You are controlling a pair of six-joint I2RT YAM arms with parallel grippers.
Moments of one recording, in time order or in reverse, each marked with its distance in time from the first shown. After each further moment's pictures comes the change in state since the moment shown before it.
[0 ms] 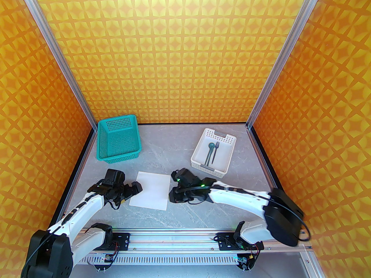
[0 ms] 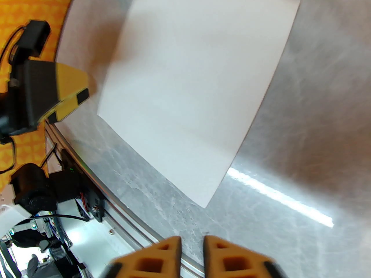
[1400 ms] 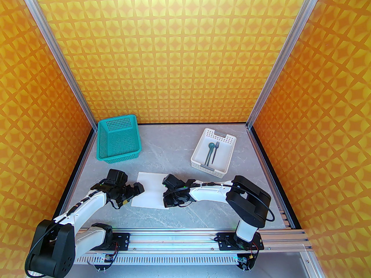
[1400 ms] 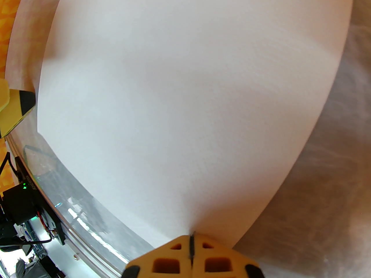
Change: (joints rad) left arm -0.003 0.073 -0.001 0.045 0.051 0.005; right arm 0.041 0.241 0.085 -0.002 0.090 -0.038
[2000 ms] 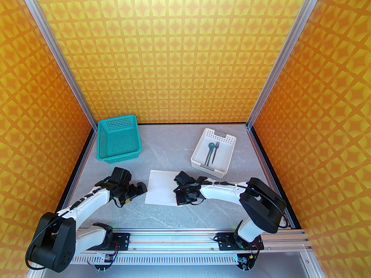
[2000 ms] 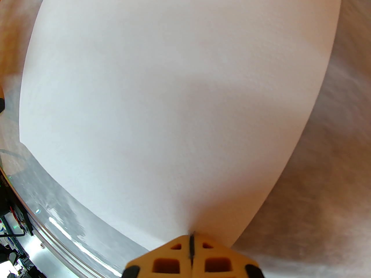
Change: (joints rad) left arm -0.084 0.071 0.049 0.013 -0.025 -0.014; right arm -0.122 -0.130 -0.105 -0.129 0.060 -0.129
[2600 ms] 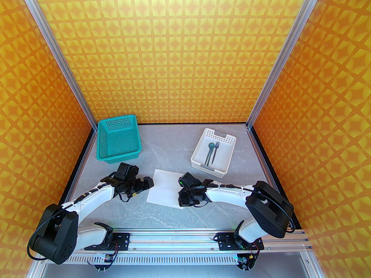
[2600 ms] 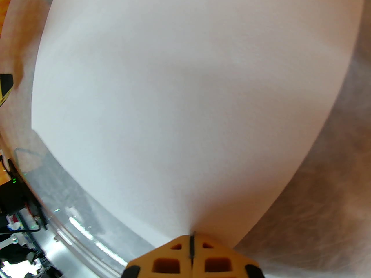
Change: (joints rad) left arm -0.074 0.059 0.072 0.131 0.032 -0.026; right arm -0.013 -0.052 -0.082 0.103 -0.135 0.087
